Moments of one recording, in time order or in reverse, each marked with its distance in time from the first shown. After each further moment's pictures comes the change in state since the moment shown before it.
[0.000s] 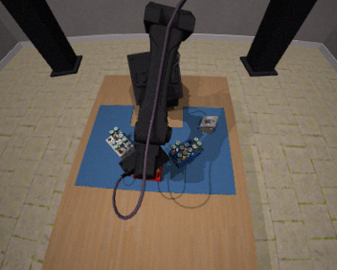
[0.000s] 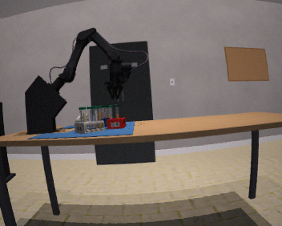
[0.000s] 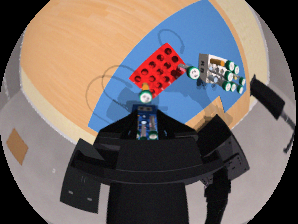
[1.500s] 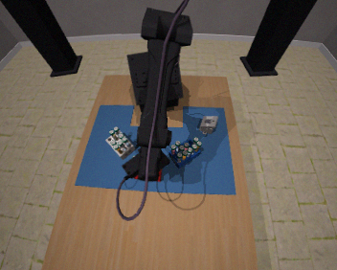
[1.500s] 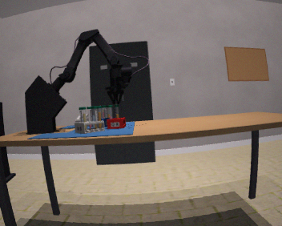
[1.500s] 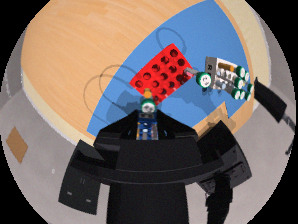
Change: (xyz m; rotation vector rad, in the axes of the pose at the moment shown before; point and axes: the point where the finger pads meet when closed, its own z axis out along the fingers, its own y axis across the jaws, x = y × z) arm -0.003 0.004 0.029 -0.019 -0.023 -0.005
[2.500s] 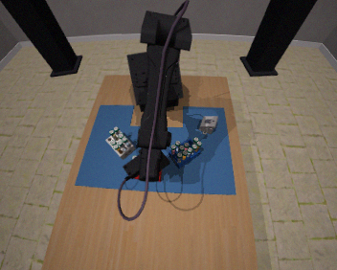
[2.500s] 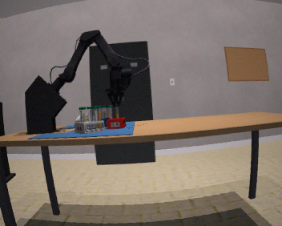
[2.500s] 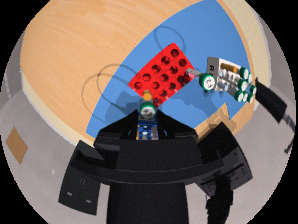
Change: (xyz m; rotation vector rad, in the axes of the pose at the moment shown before) arm 0.000 -0.001 0.011 0.001 -0.001 0.001
